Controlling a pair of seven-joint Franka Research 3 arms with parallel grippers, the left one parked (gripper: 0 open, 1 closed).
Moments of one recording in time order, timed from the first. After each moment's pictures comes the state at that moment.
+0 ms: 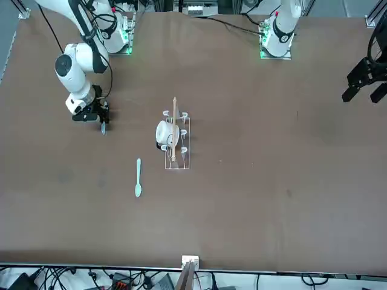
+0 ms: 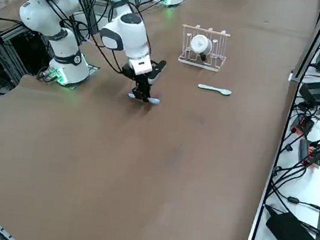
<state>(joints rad) -0.02 0.13 0.03 -2.69 -0.02 2.92 -0.02</state>
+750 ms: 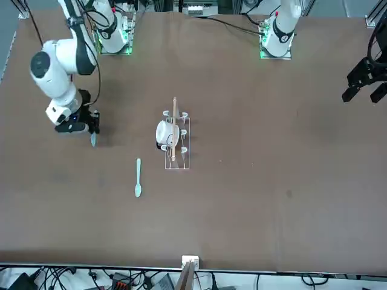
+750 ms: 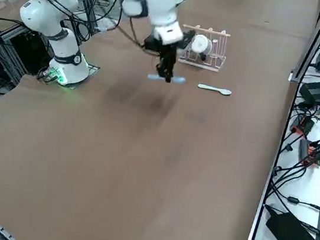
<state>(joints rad) 0.03 0.04 0.03 -2.25 -0.01 2.39 -0.02</state>
